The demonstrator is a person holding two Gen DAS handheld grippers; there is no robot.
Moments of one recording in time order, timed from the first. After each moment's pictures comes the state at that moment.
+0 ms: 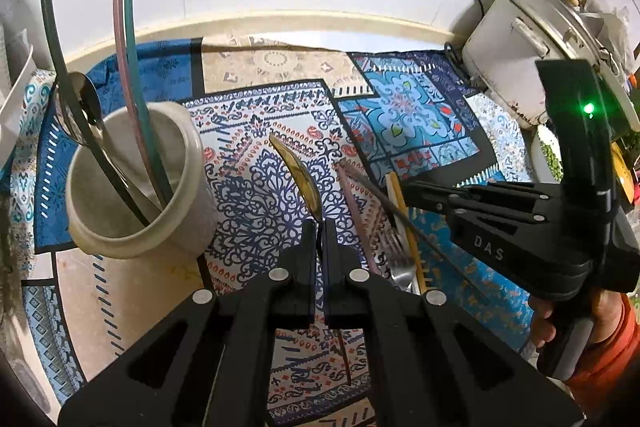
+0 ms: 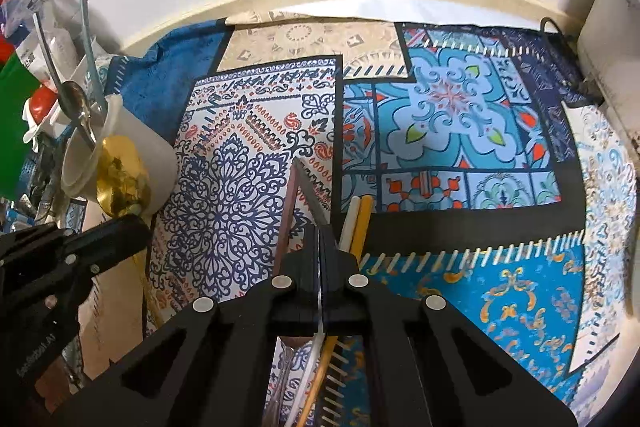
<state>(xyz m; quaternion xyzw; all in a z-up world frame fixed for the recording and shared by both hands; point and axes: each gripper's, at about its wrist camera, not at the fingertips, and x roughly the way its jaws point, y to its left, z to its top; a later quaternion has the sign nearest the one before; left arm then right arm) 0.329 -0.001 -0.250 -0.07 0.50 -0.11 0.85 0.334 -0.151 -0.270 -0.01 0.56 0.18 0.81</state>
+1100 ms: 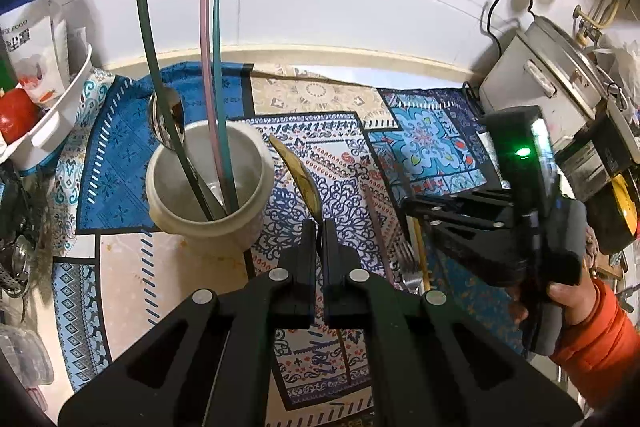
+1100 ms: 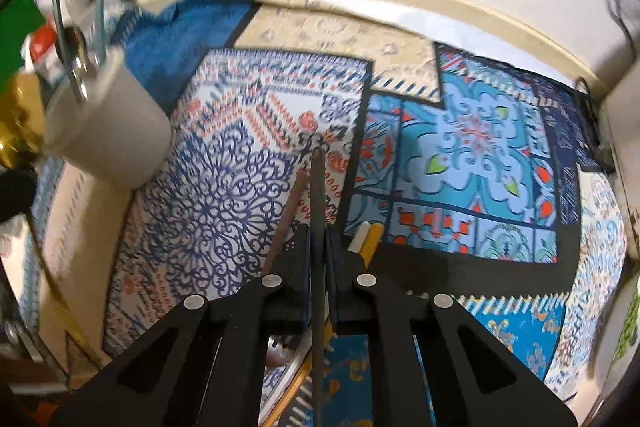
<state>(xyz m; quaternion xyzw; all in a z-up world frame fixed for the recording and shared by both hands) 0.301 0.026 -0.218 -0.09 0.47 -0.05 0.88 0.345 -0.134 -0.272 -0.09 0.54 0.21 0.81</state>
